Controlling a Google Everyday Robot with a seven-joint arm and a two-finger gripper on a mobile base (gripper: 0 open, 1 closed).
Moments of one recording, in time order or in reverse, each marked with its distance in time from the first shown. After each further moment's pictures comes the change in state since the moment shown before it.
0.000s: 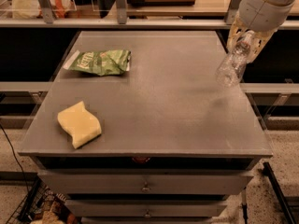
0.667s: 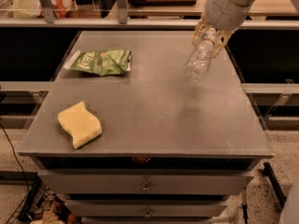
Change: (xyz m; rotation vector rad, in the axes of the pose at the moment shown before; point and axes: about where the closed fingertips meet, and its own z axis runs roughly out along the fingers) arm -0.037 -0.085 0.022 0.147 -0.105 -0.156
